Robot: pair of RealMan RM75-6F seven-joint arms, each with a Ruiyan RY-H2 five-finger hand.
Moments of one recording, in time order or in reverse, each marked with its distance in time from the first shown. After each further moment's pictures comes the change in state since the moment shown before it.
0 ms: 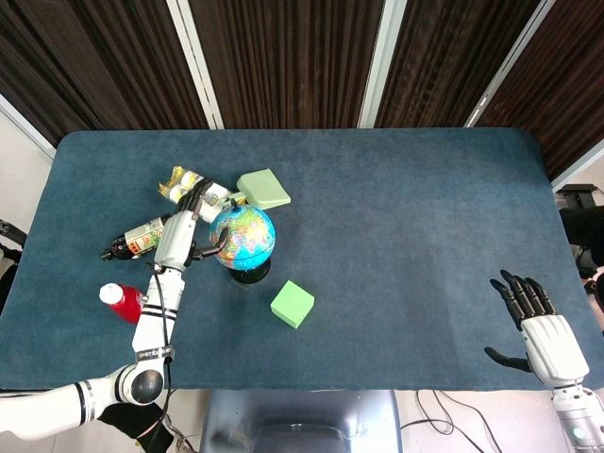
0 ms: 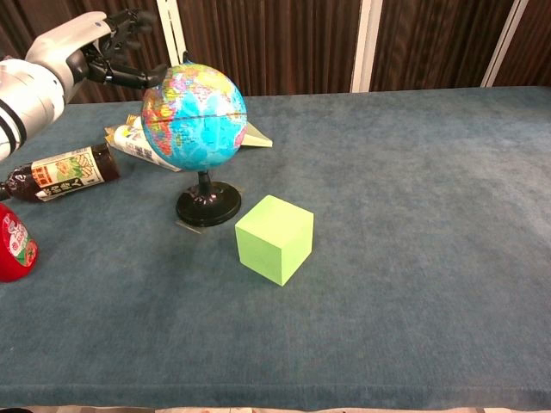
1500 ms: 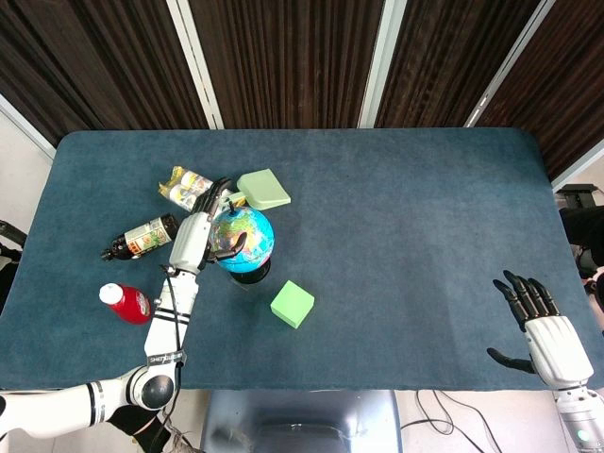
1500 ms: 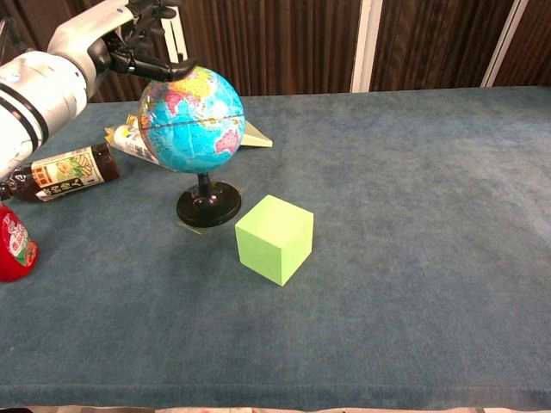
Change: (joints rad) left arm -0.027 -0.039 0.007 -0.033 0.048 0.037 -0.020; right arm -0.007 0.013 -0.003 0.003 -0.011 0.014 0.025
